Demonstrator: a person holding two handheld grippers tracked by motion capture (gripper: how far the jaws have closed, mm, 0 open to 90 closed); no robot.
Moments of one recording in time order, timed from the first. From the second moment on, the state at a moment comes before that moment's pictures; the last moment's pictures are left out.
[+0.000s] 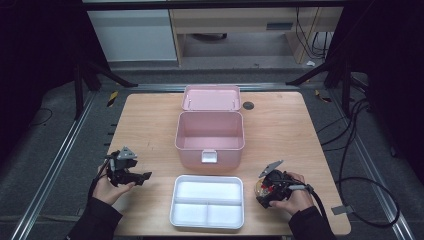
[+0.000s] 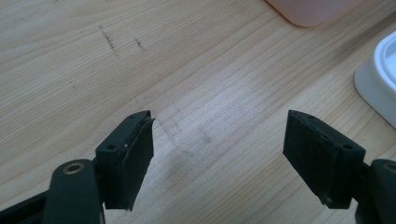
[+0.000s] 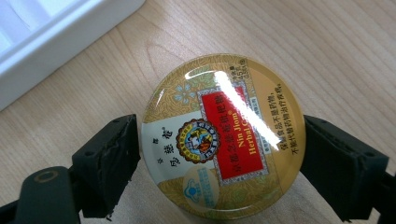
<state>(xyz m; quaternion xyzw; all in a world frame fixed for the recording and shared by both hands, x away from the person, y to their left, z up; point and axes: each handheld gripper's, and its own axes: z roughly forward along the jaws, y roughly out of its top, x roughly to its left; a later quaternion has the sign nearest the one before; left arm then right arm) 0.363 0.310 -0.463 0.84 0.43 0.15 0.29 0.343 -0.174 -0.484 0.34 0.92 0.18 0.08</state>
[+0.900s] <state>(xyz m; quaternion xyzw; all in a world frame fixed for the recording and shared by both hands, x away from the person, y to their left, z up) 0.364 0.307 -0.466 0.85 0.42 0.15 0.28 0.356 -0.188 -0.436 0.35 0.89 0.25 0.13</state>
